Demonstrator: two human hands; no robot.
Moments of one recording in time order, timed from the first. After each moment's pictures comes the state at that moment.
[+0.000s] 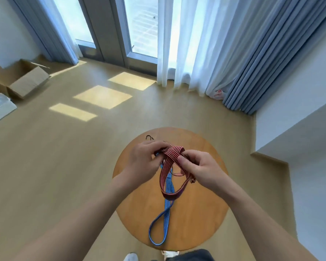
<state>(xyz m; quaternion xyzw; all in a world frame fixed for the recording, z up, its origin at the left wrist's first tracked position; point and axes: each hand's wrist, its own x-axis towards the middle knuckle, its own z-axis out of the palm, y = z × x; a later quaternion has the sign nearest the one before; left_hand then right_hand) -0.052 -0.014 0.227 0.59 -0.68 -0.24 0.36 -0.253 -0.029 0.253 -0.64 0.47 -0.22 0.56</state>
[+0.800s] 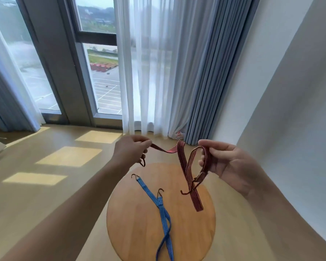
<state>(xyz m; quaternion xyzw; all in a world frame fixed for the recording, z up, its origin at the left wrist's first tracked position) 0.000 0.025 0.371 0.60 -0.56 -0.40 0.40 -0.262 0.108 0.402 -0.35 0.39 -0.54 0.66</state>
